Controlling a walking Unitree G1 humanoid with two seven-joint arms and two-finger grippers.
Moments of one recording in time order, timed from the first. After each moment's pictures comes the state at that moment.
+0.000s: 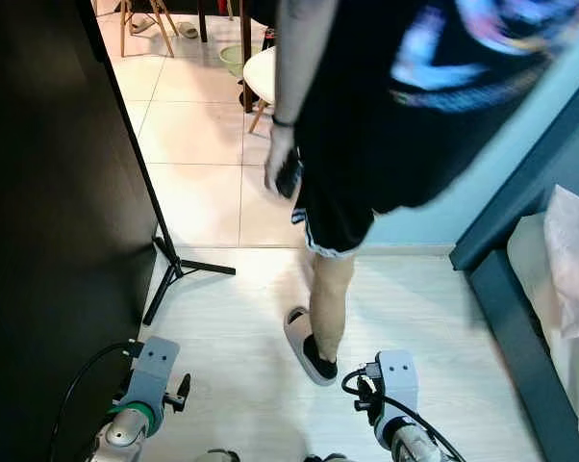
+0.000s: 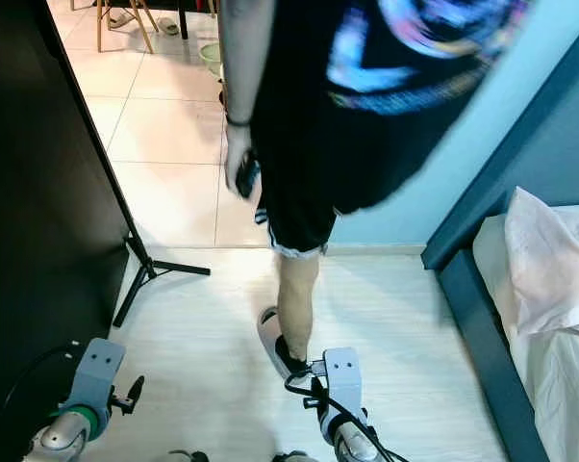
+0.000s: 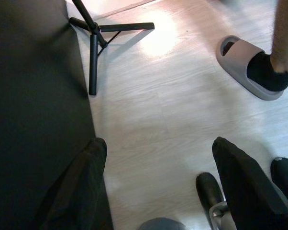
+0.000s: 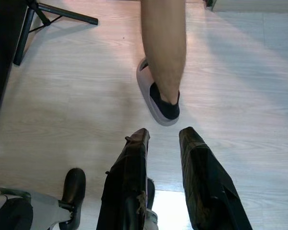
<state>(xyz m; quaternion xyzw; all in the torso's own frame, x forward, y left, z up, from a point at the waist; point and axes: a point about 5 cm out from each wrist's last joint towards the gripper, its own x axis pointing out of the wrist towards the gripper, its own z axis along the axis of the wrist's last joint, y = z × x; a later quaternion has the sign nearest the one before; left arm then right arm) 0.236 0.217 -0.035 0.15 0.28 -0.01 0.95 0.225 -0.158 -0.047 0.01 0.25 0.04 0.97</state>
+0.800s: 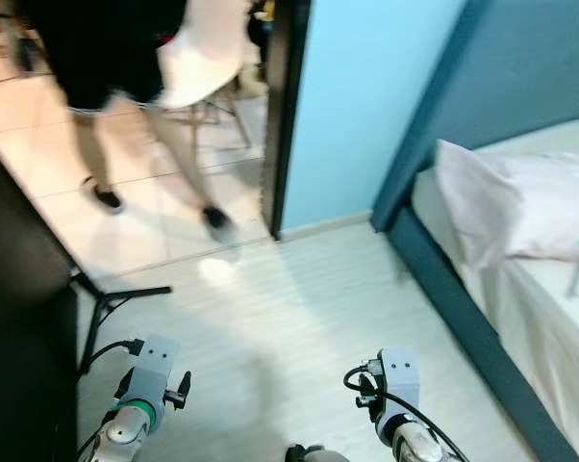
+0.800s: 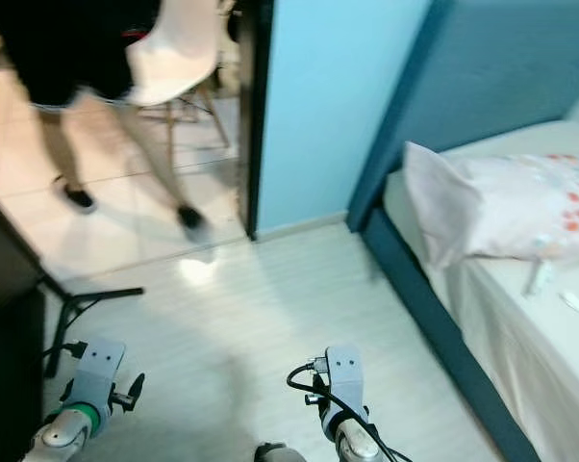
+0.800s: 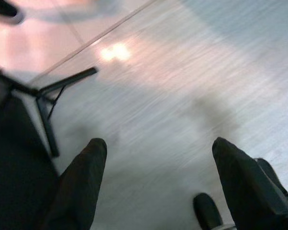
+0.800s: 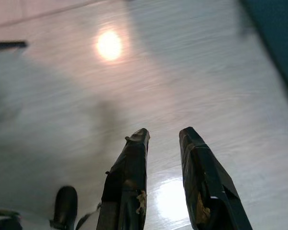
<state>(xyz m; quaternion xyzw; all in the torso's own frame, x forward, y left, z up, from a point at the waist) 0.239 0.218 -0.033 0.15 0.28 -0.01 0.95 0.228 -0.158 -0.046 0.01 0.25 0.04 0.97</state>
